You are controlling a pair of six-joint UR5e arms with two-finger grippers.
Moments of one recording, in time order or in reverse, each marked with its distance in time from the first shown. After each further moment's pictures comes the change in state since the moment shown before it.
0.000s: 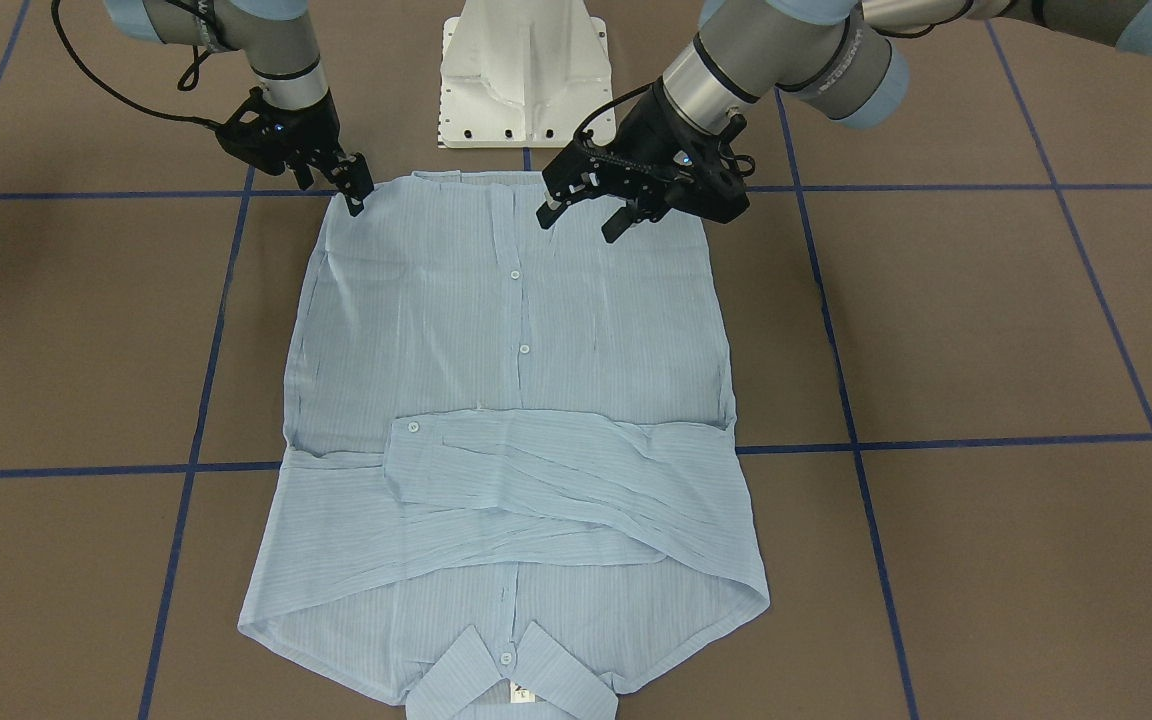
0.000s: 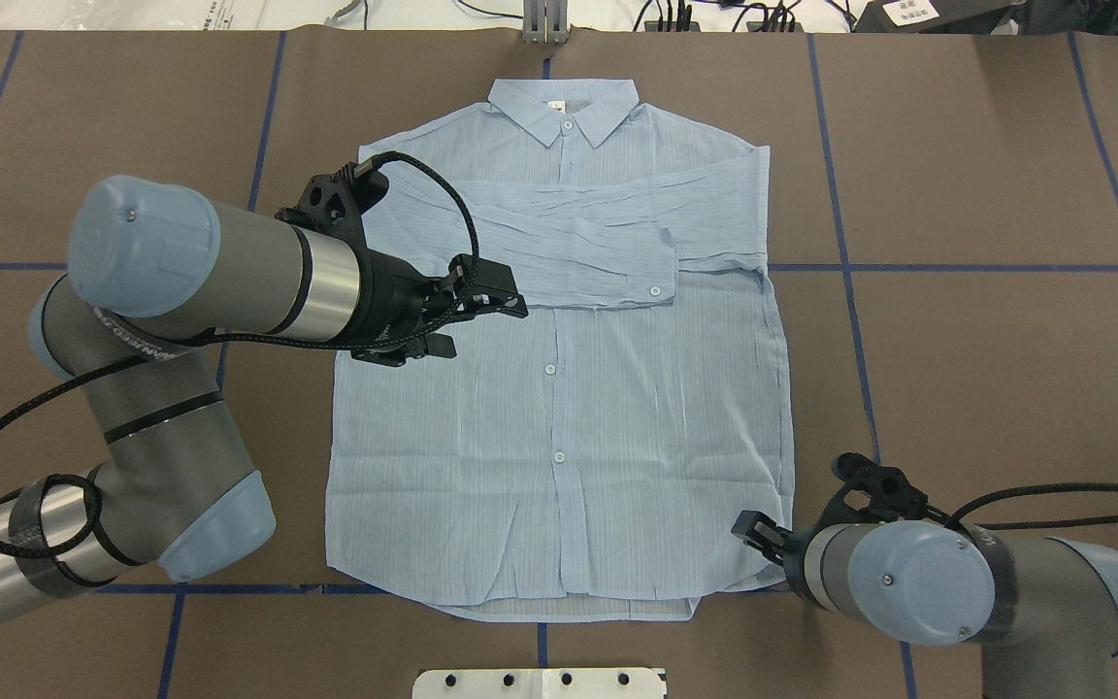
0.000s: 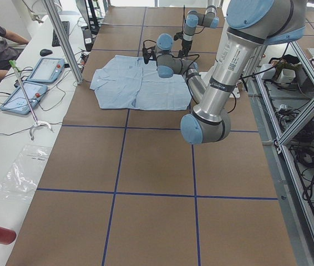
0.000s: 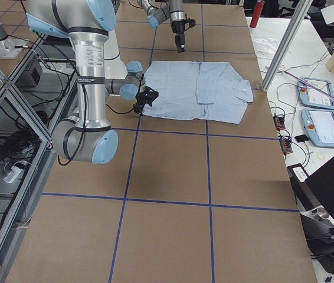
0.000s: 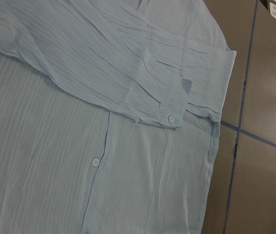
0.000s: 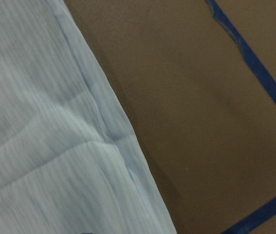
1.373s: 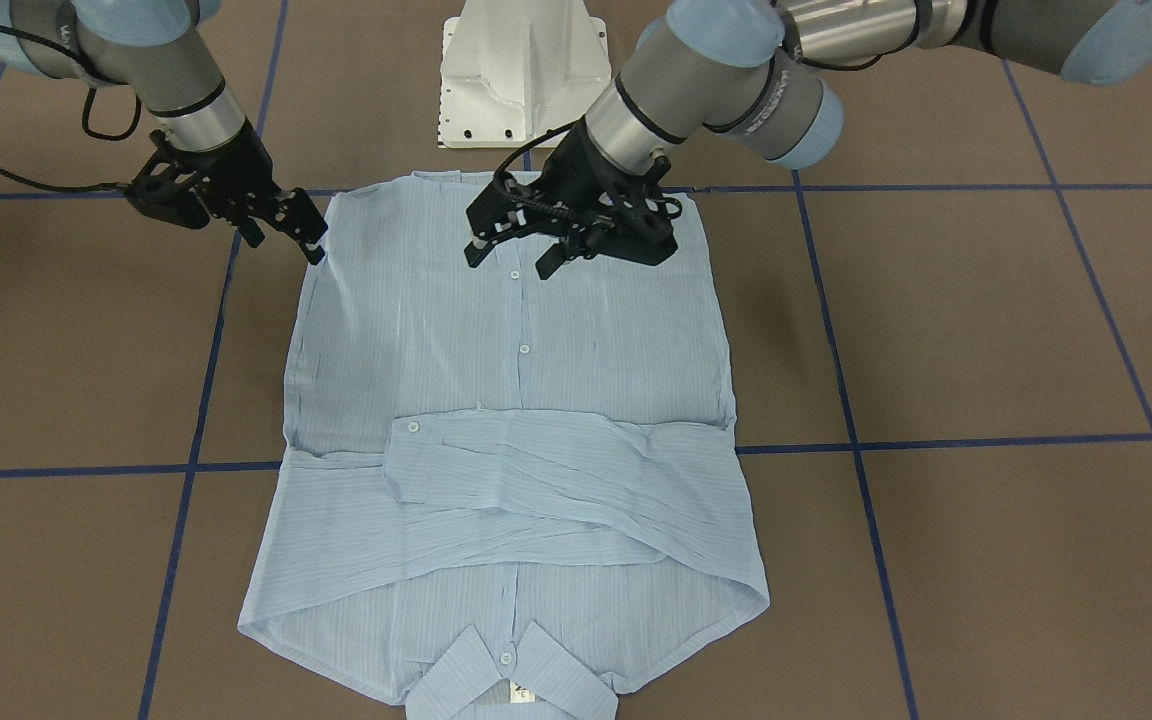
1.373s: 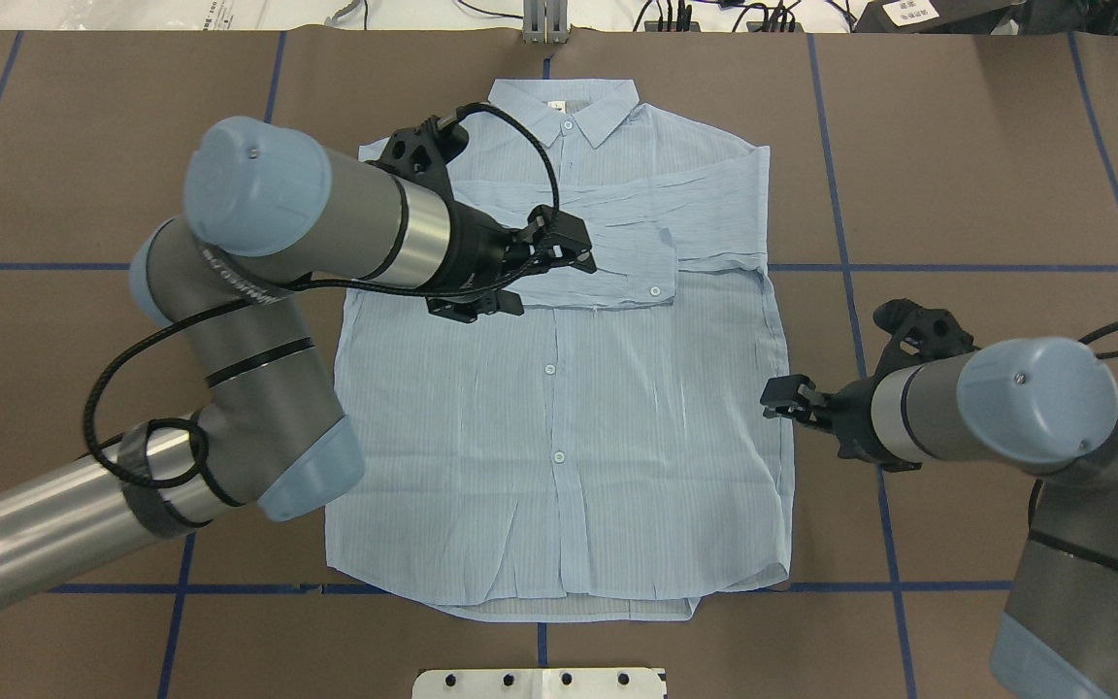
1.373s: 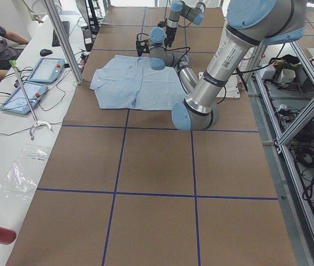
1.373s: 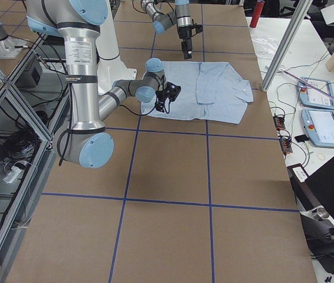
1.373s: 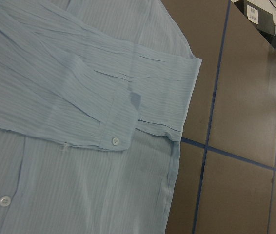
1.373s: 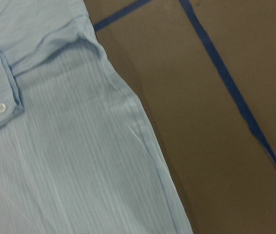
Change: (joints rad) left arm -0.020 -0.124 0.112 -0.013 -0.008 -0.003; right arm 0.273 -0.008 -0.008 0.173 0.159 -0.267
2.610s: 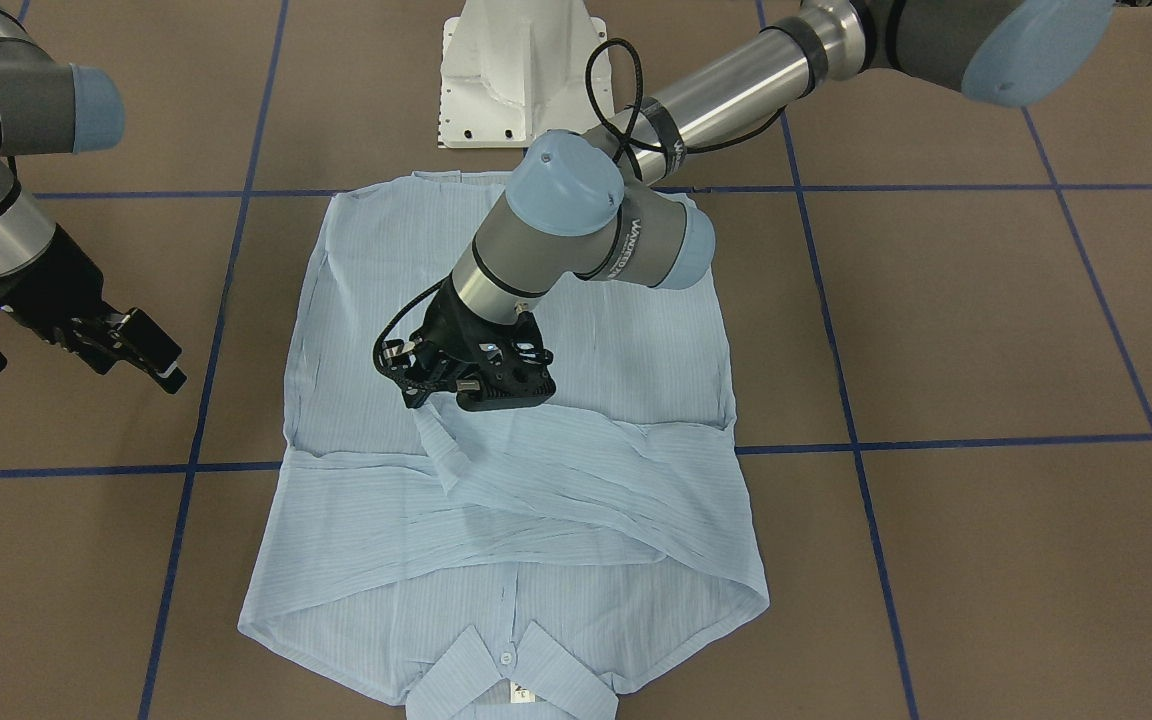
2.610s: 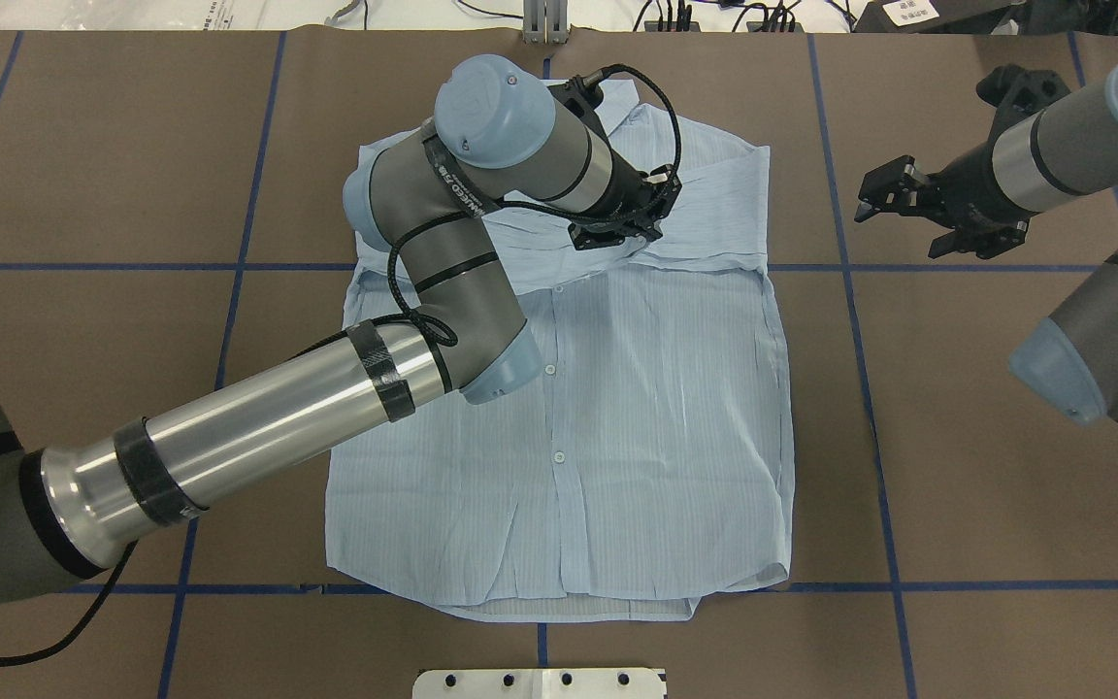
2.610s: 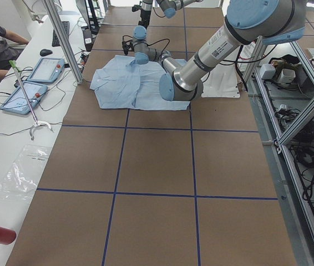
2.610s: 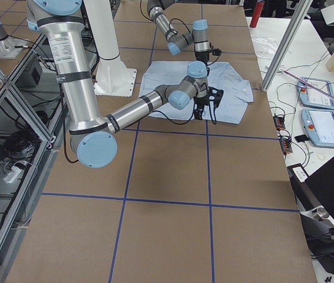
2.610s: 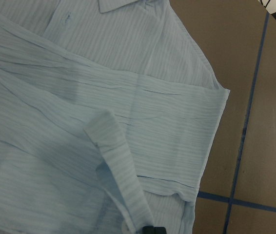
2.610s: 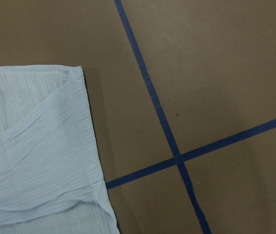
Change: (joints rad) left arm -0.011 -0.433 0.677 -0.140 0.005 0.002; right arm 0.518 0.176 -0.265 -0.001 0.360 -0.439
